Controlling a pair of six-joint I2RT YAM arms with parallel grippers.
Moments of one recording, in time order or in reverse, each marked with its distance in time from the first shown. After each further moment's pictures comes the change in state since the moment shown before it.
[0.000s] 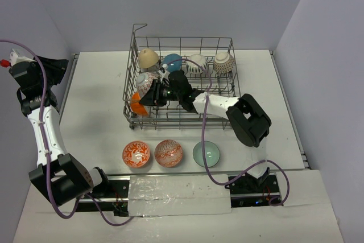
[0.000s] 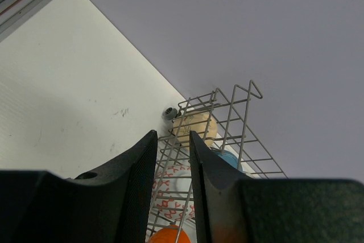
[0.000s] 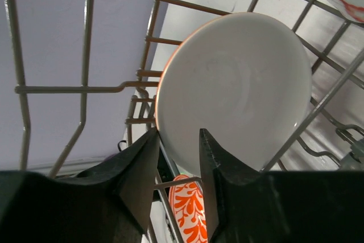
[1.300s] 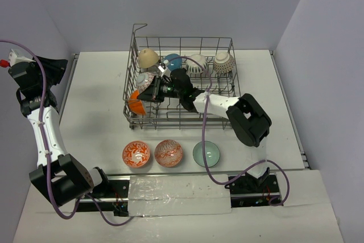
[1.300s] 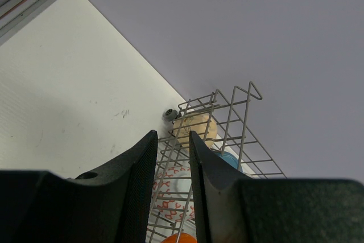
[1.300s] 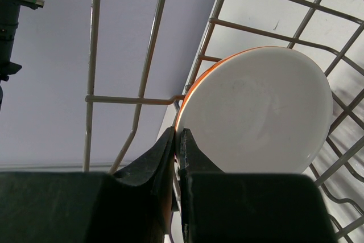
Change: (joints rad) left arm 0.005 -0.005 0.000 0.000 0.000 0.000; right arm 0.000 -0.001 0.000 0.146 -0.040 0.127
